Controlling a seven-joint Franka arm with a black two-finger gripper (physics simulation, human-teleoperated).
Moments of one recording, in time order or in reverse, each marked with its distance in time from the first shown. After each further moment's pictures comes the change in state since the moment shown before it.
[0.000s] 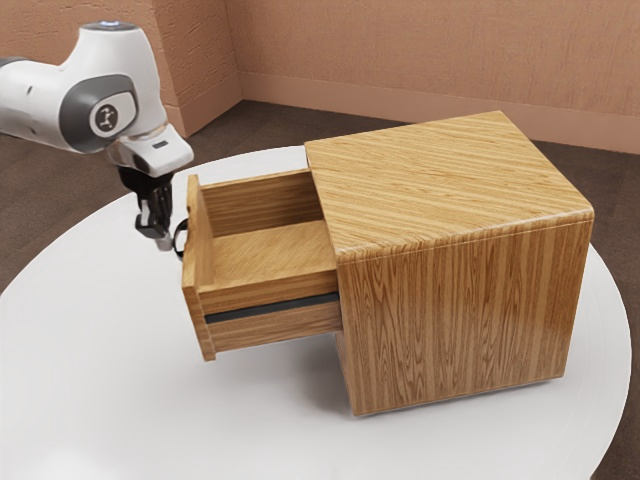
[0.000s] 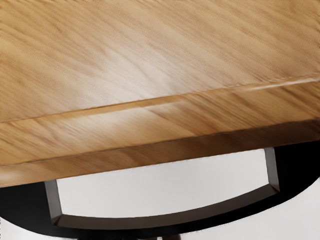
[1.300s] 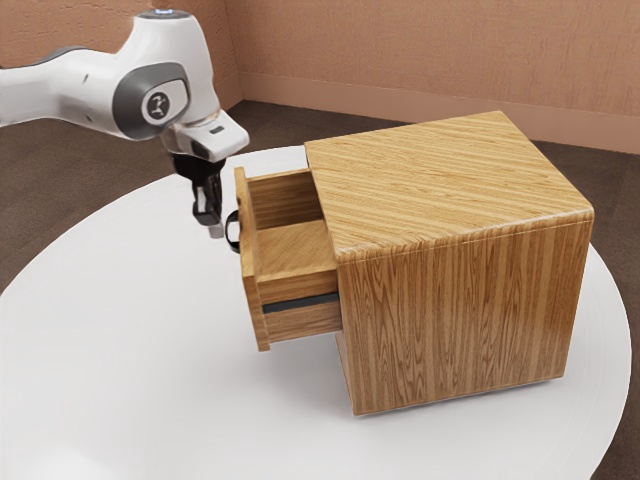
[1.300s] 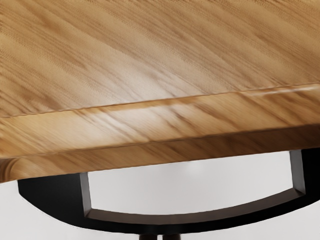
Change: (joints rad) arm -0.044 0.150 -0.057 0.168 -0.017 0.006 -0.145
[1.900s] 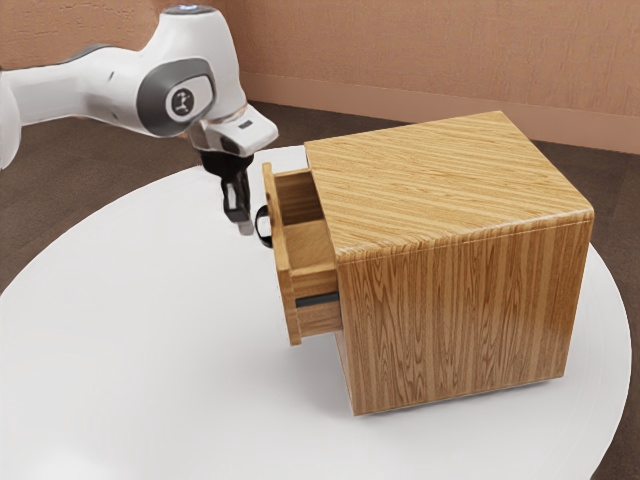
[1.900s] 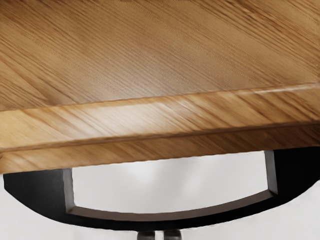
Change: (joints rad) arm 0.007 0.059 -0.072 0.071 -0.023 0.013 -0.071
